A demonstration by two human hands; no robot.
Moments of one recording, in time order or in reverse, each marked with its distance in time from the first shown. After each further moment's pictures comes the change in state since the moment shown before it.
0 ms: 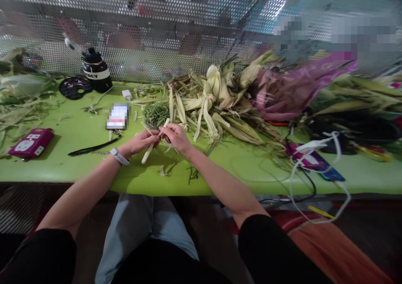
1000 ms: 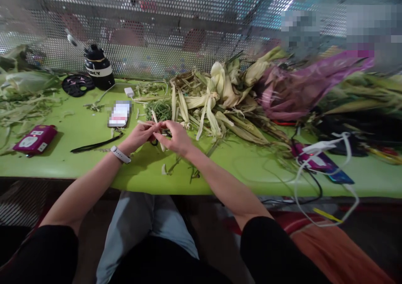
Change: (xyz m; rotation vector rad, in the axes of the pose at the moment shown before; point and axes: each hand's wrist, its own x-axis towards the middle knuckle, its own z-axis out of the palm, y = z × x) left_hand 0.003 0.003 0.002 -0.210 0.281 -0.047; right_hand -0.005 -0.005 -0.010 -0.604 -0.019 -0.422
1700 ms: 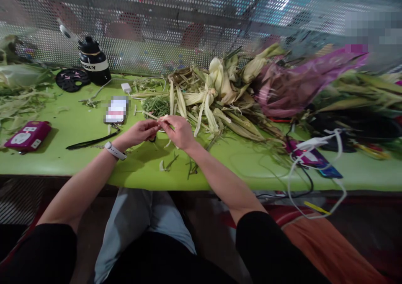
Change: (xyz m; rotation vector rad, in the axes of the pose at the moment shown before) left_hand 0.001 -0.001 -0.009 0.165 -0.237 0.099; right_hand 0.001 0.008 -0.004 -0.101 0.100 -0.030
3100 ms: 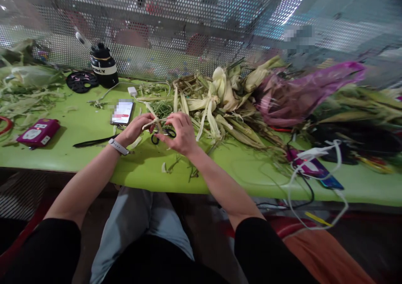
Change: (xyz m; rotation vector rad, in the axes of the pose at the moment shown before) left_hand 0.002 -0.009 -0.018 -0.314 0.241 0.033; right_hand -0.004 0.003 0.006 -0.266 0.193 -0.347
